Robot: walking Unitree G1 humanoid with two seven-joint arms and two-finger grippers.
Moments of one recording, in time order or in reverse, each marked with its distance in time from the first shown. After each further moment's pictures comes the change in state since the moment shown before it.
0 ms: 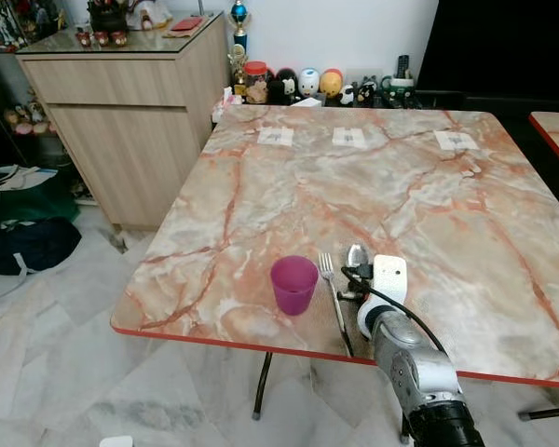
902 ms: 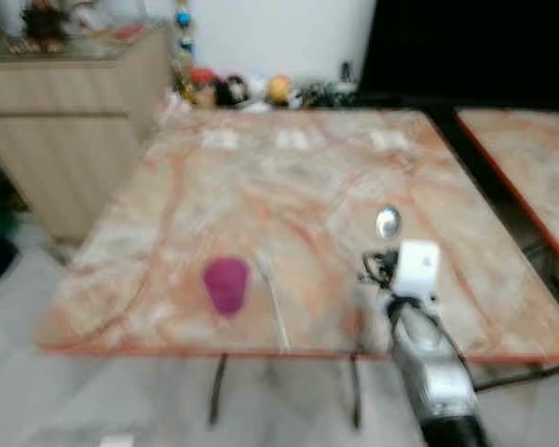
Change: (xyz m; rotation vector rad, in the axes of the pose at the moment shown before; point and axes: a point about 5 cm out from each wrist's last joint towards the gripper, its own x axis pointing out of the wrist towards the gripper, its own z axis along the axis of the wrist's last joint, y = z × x) left arm 0.000 0.003 0.003 0.027 0.002 0.018; right arm -0.009 0.000 0.019 0.005 -0.218 -0.019
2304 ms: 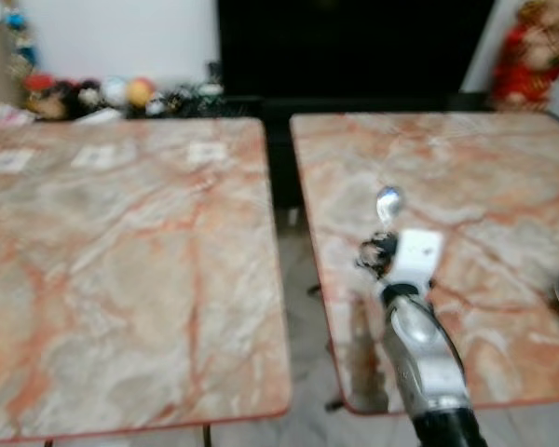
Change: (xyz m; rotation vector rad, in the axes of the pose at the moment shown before) left arm 0.001 -0.003 0.003 -0.004 -0.007 -0.007; right arm 0.003 -0.002 0.023 0.013 -0.138 -0.016
